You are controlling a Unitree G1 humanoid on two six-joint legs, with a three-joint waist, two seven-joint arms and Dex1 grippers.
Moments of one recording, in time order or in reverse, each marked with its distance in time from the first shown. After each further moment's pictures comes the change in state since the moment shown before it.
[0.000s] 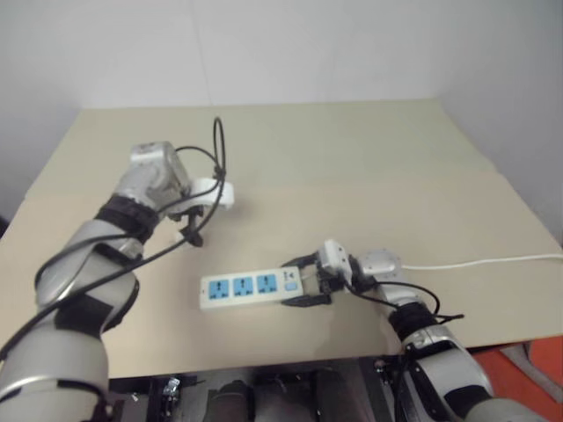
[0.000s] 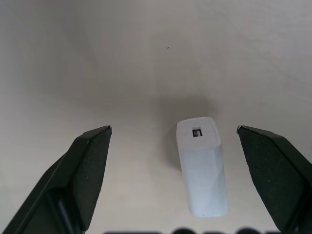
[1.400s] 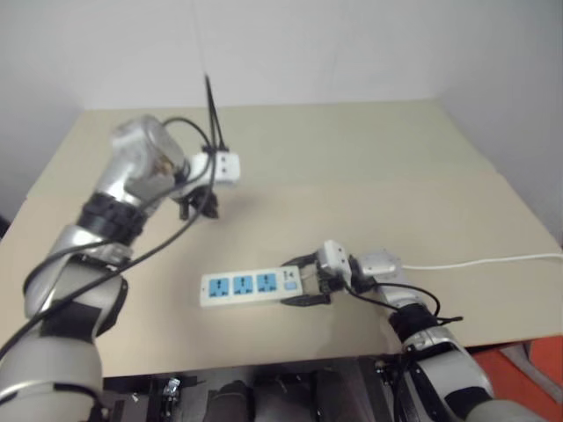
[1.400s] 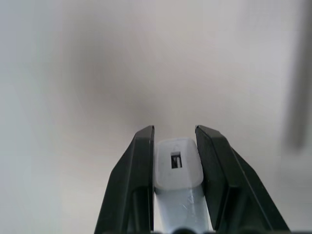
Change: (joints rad) left arm 0.063 0.053 0.322 -0.419 -0.192 0.158 -0.078; right arm 0.014 -0.005 0.002 -0.025 -0.011 -0.006 -0.026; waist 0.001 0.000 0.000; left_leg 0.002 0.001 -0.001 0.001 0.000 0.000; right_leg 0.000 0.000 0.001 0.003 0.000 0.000
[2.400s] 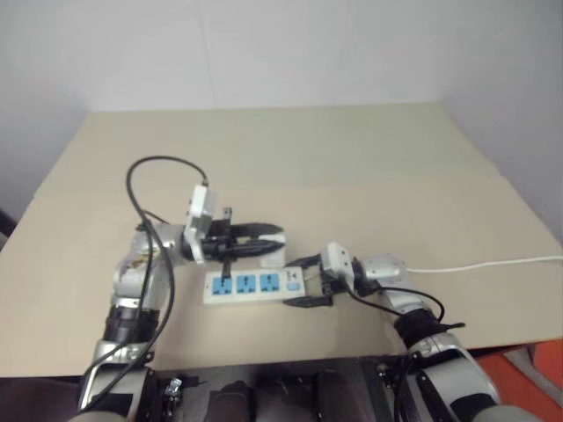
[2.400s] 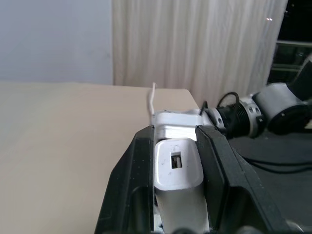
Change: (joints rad) left arm 0.664 -0.305 0.398 -0.292 -0.774 -0.192 0.144; right arm 0.041 -0.026 0.011 -0.063 0.002 0.020 -0.039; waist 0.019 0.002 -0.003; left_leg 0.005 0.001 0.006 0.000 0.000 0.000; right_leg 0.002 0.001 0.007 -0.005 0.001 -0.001
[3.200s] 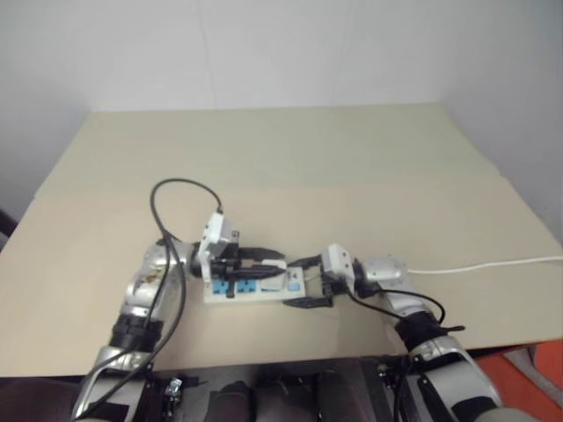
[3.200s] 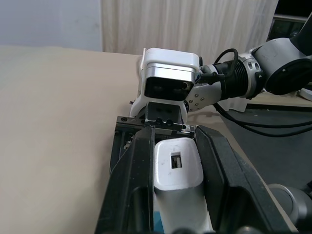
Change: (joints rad) left arm 0.041 0.029 -0.103 0.107 0.050 -0.147 -0.010; right arm 0.021 -0.004 0.000 -0.019 0.000 -0.007 -0.020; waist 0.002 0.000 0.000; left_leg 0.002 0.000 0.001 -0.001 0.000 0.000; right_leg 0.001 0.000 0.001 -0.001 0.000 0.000
